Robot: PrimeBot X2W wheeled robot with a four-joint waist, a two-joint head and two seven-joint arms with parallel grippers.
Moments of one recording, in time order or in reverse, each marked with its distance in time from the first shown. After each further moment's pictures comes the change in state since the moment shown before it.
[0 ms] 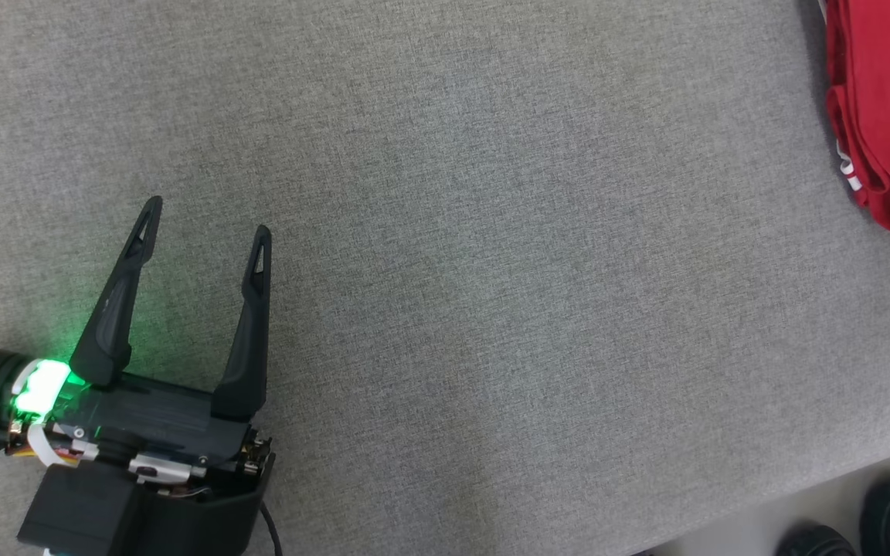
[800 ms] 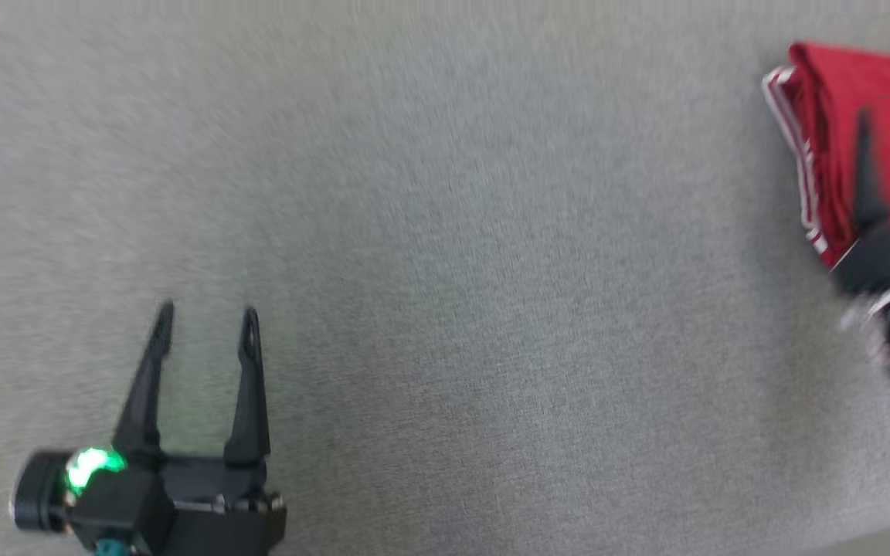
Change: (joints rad) left arm 0.119 -0.098 0.052 0.154 -0.074 0.055 0.005; right arm 0.245 0.189 0.045 -0.071 0.262 0.000 -0.356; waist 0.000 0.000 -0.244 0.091
